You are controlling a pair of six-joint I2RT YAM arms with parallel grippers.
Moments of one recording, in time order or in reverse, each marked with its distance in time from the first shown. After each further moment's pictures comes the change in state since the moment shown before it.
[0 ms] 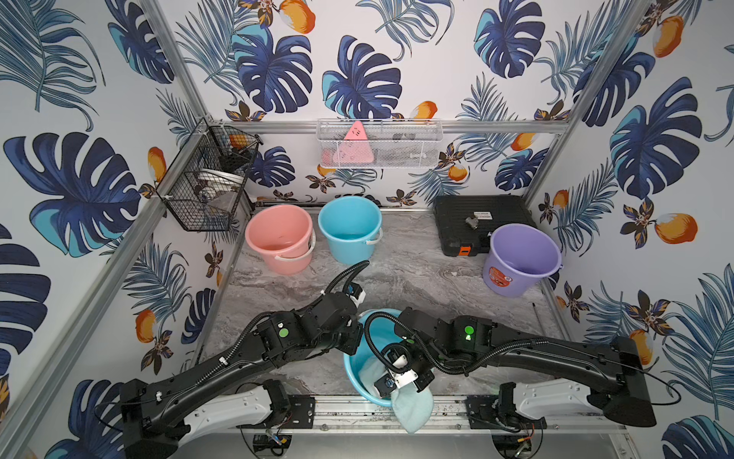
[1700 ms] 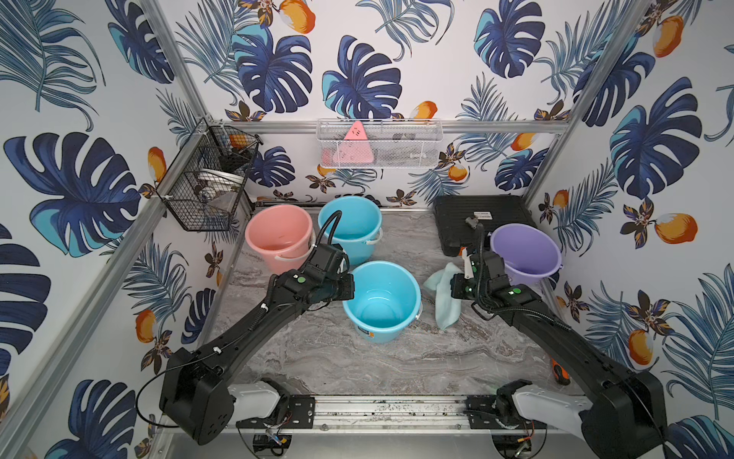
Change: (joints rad) left arm 0.478 0.315 0.099 0.190 0.145 0.040; right arm -0.901 -0.063 -0.207 0.211 0.283 1.277
